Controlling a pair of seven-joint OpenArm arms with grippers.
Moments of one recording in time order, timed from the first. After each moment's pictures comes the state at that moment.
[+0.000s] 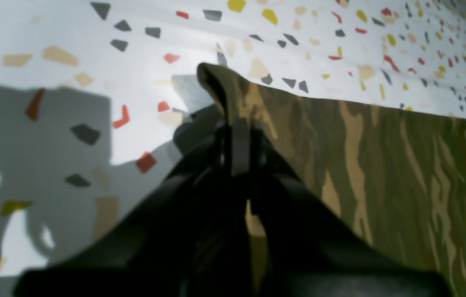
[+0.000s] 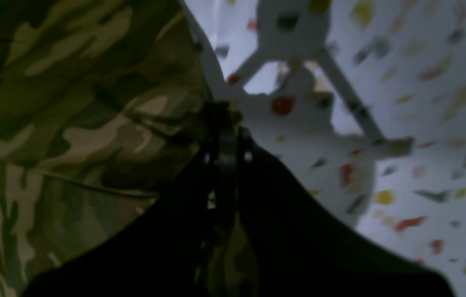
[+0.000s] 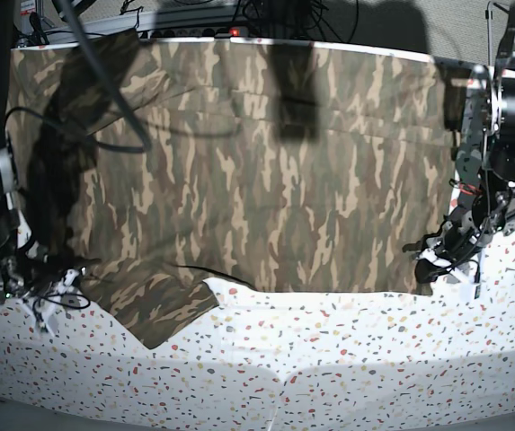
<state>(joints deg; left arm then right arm) -36.8 -18.9 8.1 15.3 -29.8 -39.8 5.6 55.2 29.0 -36.2 7.3 27.1 28.8 -23.4</state>
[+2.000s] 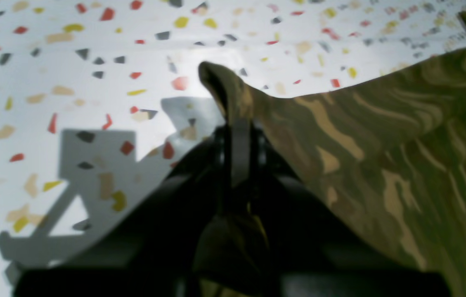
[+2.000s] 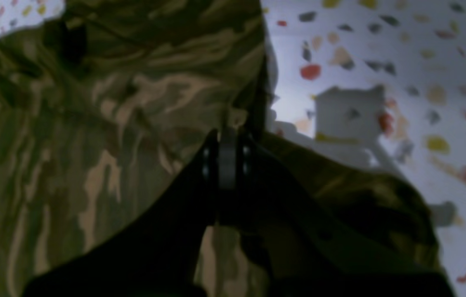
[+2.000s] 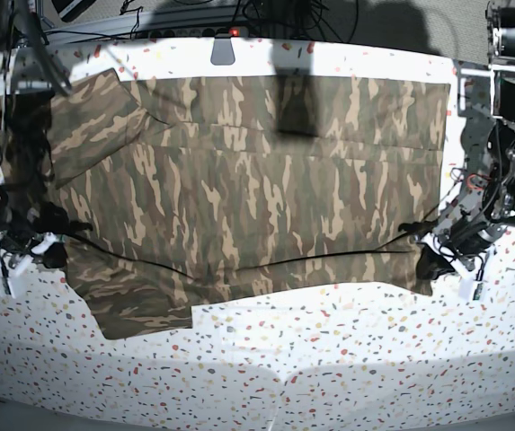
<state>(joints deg) -17.1 -22.8 3.9 58.4 -32.9 -29.3 21.8 19.1 37.3 0.9 54.6 36.9 34.1 -29.0</state>
